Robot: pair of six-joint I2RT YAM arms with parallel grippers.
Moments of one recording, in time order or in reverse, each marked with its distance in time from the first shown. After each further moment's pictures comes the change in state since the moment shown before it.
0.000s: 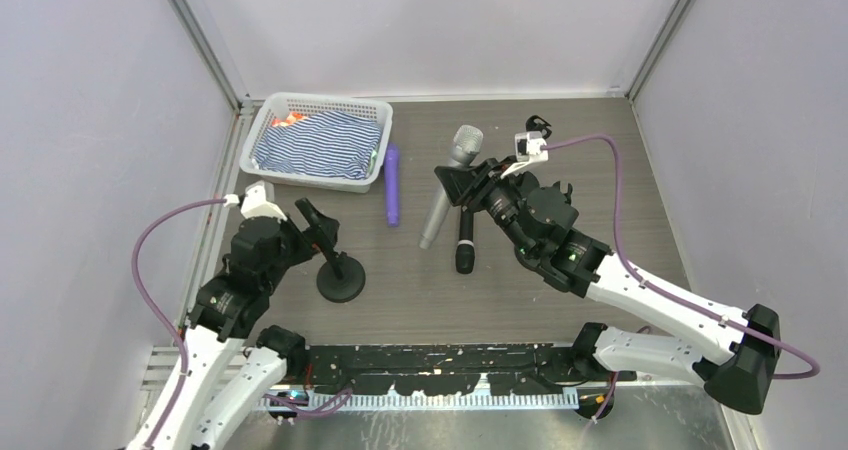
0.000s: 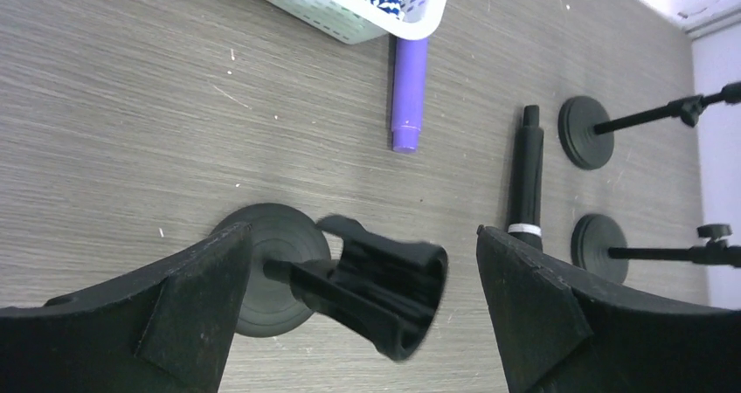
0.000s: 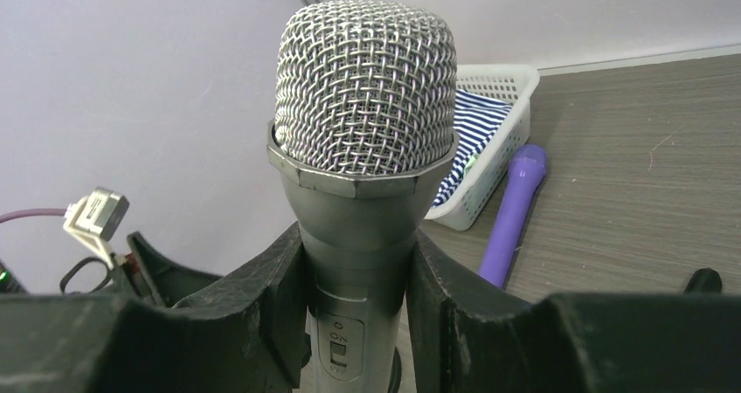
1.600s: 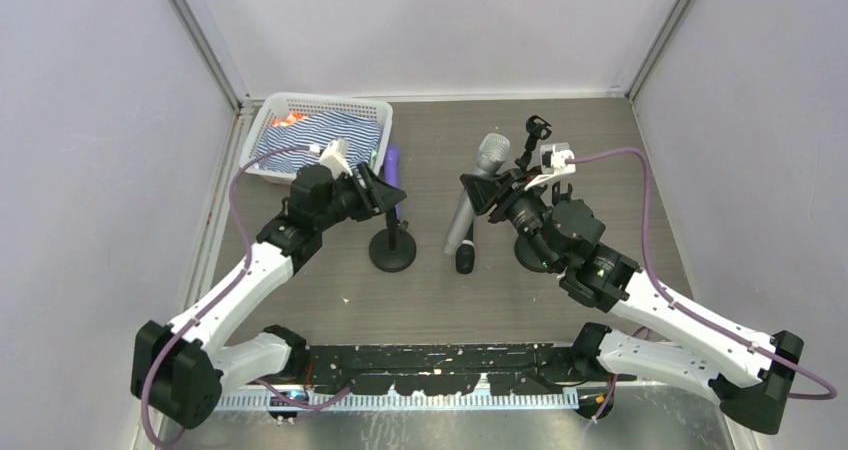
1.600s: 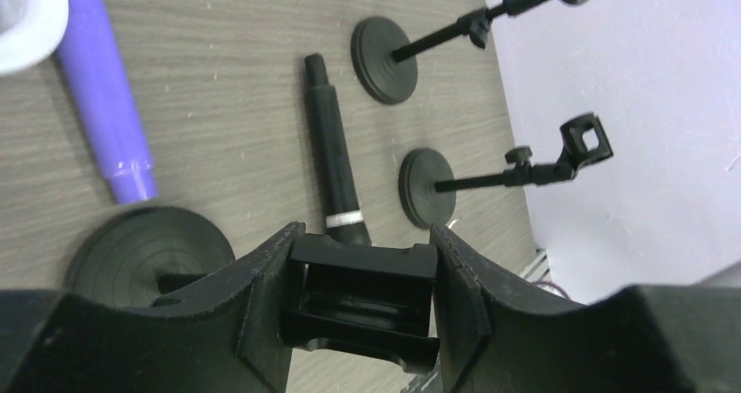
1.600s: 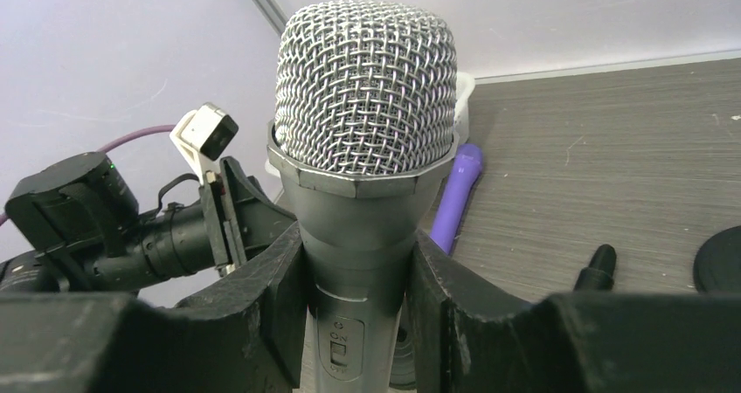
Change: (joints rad) left arm 0.019 0.505 -0.008 0.640 0.537 -0.104; right arm 0.000 -0.159 -0.051 -0.134 0.063 -0.072
